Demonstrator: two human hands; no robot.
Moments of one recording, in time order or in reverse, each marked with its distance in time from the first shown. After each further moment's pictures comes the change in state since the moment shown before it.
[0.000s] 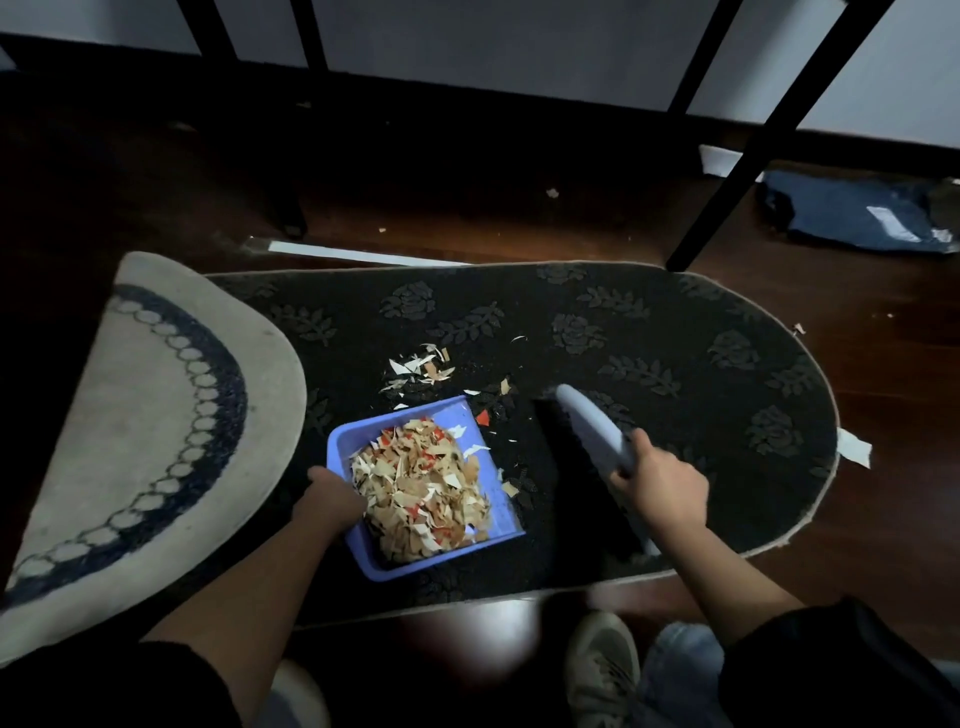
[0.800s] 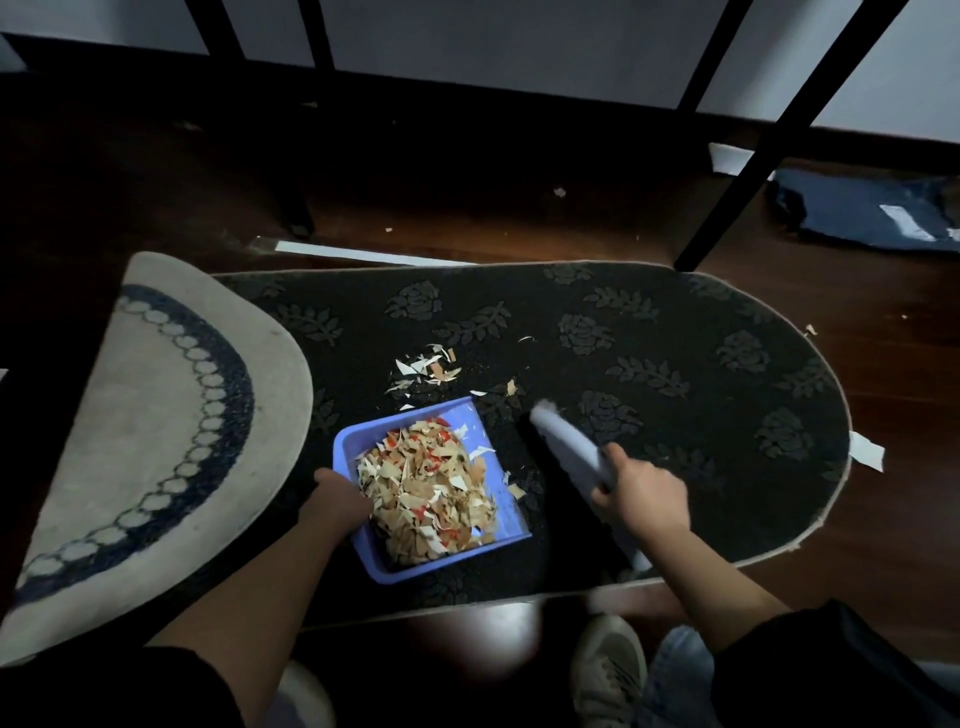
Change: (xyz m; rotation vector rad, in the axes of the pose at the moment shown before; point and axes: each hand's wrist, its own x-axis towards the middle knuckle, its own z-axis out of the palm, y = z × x) left_hand 0.003 -0.003 0.001 -0.013 -0.002 0.013; right_hand 0.000 -0.016 0.013 -0.053 -0.084 -0.154
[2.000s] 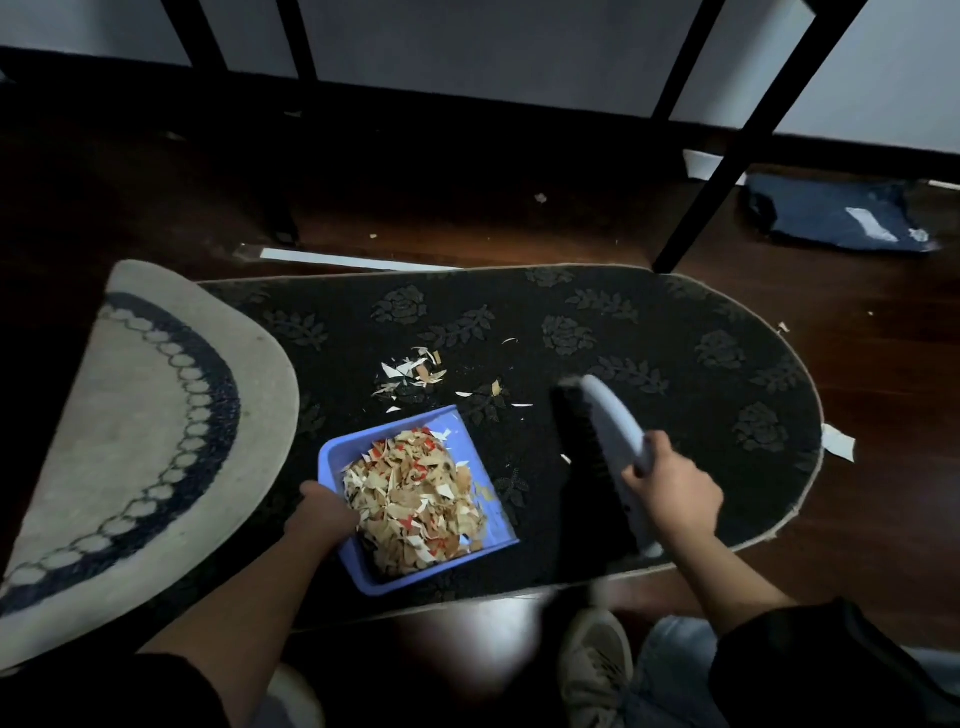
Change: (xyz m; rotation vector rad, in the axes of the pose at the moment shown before) left_hand -0.010 -0.010 0.005 -0.019 -0.003 -0.024; right_hand -0.018 0.033 -0.016 0.161 0.117 0.308
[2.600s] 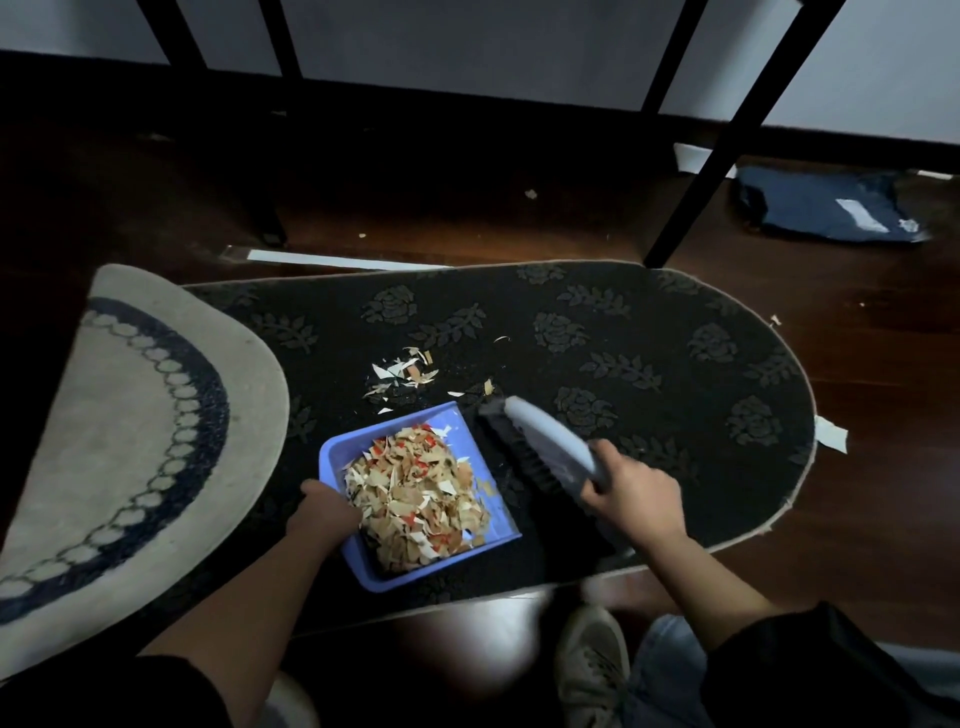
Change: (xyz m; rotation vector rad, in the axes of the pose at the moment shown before) left_hand -0.003 0.014 0.004 0.015 -0.021 0.010; right_hand -0.010 -0.014 0.012 -0.044 -0.032 -0.291
